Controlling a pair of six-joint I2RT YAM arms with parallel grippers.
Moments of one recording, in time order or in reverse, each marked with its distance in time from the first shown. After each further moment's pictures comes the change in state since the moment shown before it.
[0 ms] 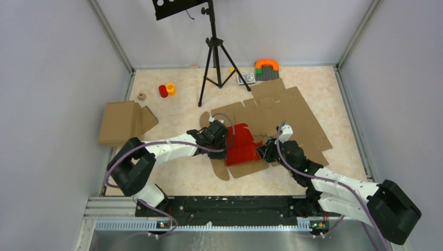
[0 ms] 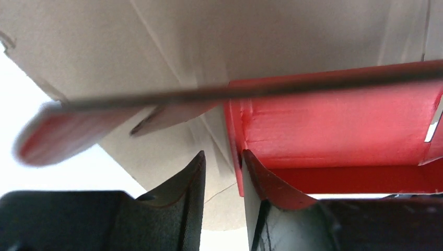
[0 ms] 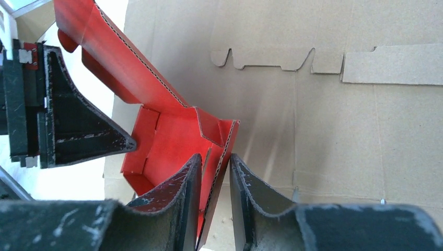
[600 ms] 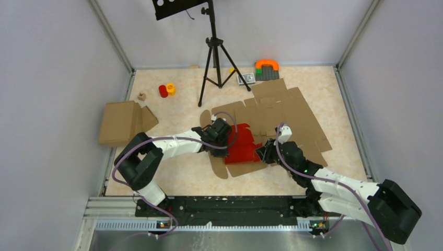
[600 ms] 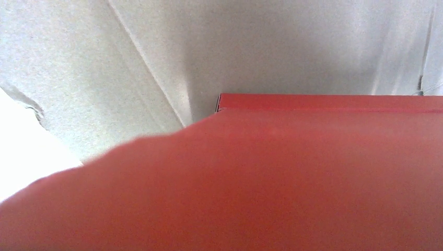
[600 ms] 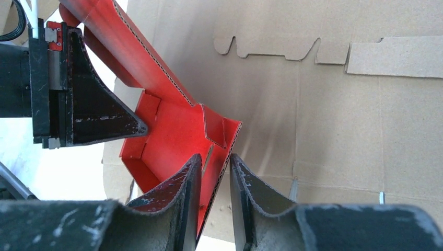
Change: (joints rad) left arm 0.002 0.096 0.066 0.007 -0.002 -0.019; right arm 0.024 -0.002 0.000 -0.014 0.011 0.000
